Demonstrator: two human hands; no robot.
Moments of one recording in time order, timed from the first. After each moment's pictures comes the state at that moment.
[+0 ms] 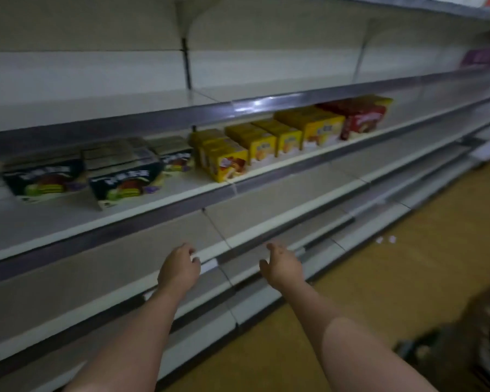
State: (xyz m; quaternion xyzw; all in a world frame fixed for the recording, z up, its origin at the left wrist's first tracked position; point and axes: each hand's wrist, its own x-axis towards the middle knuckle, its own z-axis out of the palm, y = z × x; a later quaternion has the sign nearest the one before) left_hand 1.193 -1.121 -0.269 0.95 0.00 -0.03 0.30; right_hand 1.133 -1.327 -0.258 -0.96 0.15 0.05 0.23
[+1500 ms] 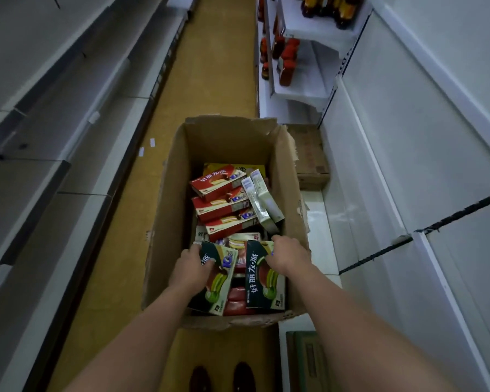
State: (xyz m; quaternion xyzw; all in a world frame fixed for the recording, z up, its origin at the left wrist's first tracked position) left_hand 0.895 -1.812 -0.455 0.83 -0.39 -0.37 0.13; right_hand 0.707 -1.901 -0.426 -0.74 0.61 0.16 0.25
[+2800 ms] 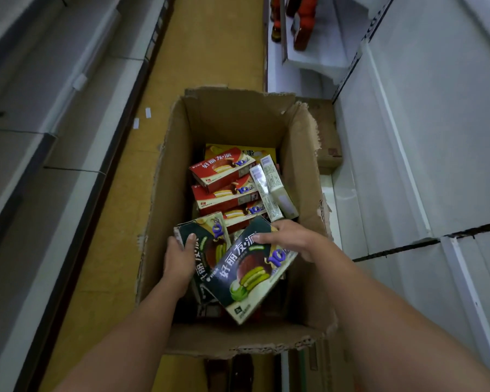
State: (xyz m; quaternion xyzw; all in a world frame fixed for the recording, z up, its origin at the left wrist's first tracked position) left_hand 0.922 -1.850 -0.498 0.83 -0.16 -0.40 0.36; right_hand 0.729 -1.970 -0.451 -0.56 0.56 0.10 0.60
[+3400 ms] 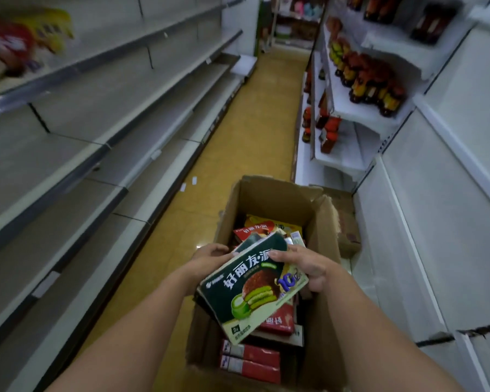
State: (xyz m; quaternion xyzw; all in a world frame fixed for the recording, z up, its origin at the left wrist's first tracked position) left_hand 0.991 -1.838 -0.338 0.69 -0.27 -0.58 0.34; right_hand 0.787 -1.947 -0.309 -0.47 0.45 0.00 0.76
